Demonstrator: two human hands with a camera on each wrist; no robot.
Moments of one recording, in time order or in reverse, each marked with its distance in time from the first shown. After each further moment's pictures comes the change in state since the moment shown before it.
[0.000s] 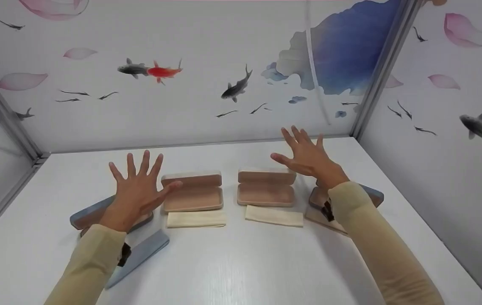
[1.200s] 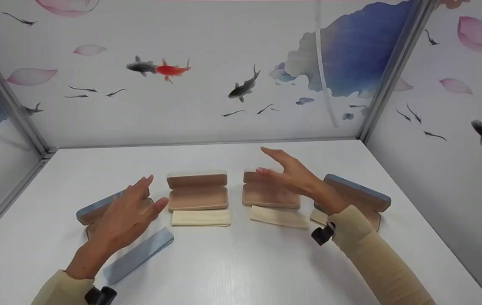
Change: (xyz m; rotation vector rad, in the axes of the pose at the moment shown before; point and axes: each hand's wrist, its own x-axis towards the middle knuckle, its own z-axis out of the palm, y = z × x) left_hand -0.076 -0.006 -0.009 -0.442 -0.005 -0.030; right_hand -0.030 -0.058 0.016 0.526 0.006 -0.161
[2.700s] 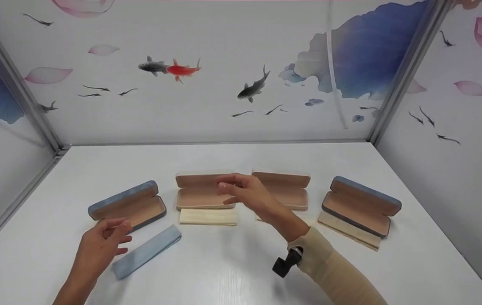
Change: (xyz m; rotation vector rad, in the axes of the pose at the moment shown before) left_hand -0.049 -0.044 0.010 -0.468 0.118 -0.551; right_hand 0.008 -0.068 0.093 0.744 -0.138 -0.023
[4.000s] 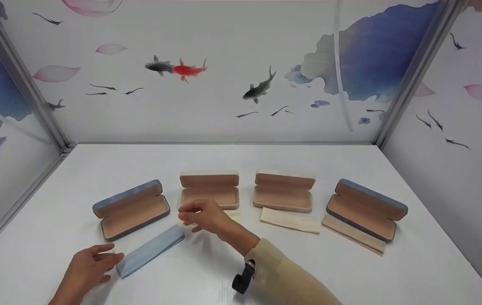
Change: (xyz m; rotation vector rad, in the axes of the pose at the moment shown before) left_hand 0.015 -0.054 -0.020 0.055 -0.161 -0.276; right_hand 0.041 0.042 0.094 -0.086 -0.007 0.207
